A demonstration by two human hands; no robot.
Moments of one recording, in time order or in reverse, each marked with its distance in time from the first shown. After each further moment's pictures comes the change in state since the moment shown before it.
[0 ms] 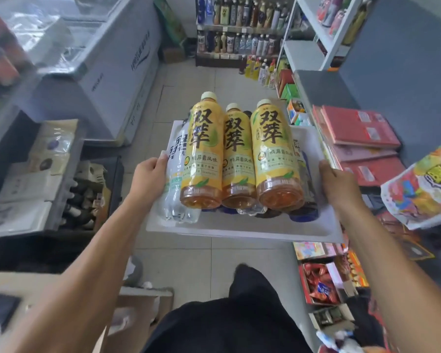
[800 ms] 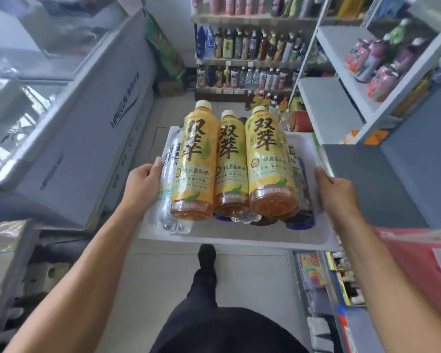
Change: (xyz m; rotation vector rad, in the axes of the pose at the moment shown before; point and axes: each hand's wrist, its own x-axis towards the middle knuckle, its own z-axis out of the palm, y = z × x) left_hand 0.555 0.187 0.132 0.005 0.022 0.009; right_hand 0.551 -0.228 0.133 0.096 0.028 0.066
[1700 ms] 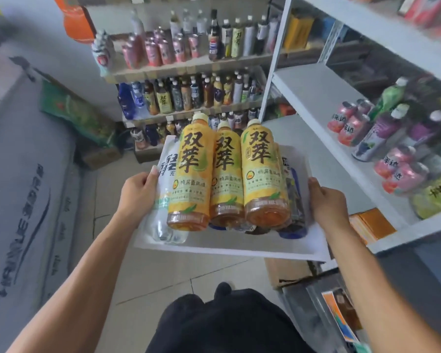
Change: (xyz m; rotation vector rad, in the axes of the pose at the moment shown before) left_hand 0.636 0.235 0.258 0.161 -0.213 0.171; right_hand 0.554 -0.218 0.127 0.036 0.217 0.164
